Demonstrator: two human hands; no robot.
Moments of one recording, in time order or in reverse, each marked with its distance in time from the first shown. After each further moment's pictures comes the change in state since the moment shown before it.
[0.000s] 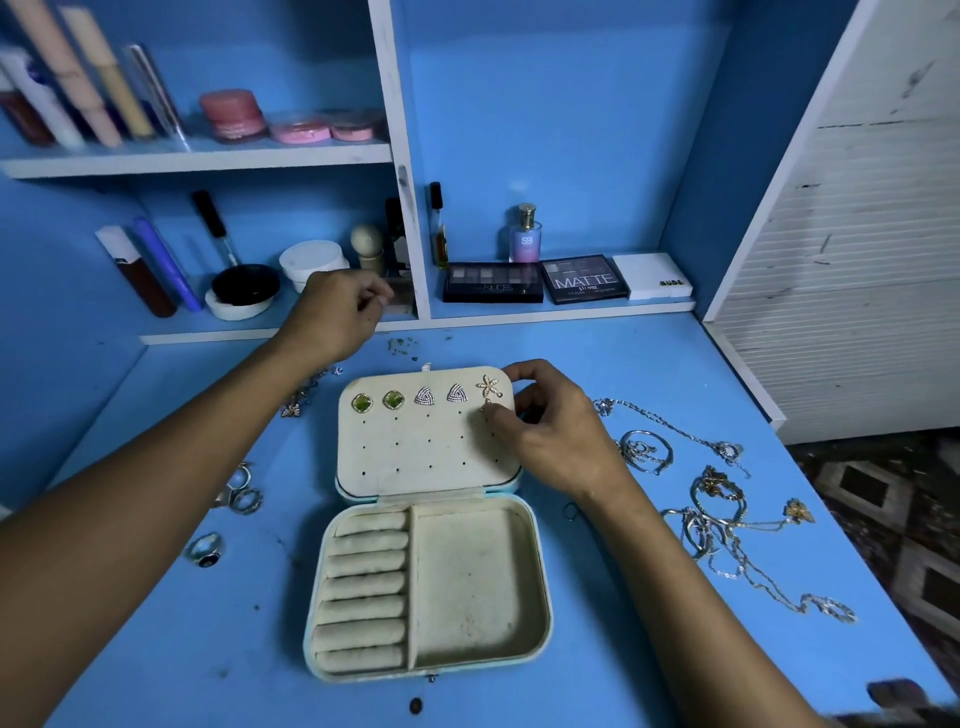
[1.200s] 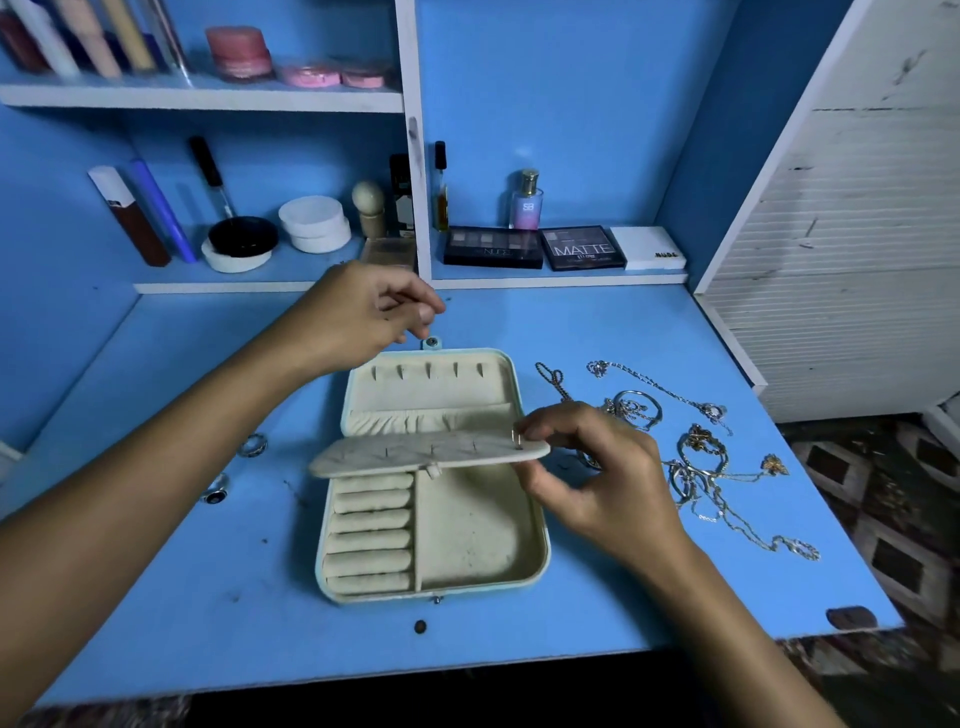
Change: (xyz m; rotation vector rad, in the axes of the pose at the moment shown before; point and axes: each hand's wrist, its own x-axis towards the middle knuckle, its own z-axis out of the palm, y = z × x) left_hand -0.077 0.053 -0.030 -0.414 -0.291 -0.007; right_hand -0.076 0.029 -0.012 -0.198 0.210 -0.709
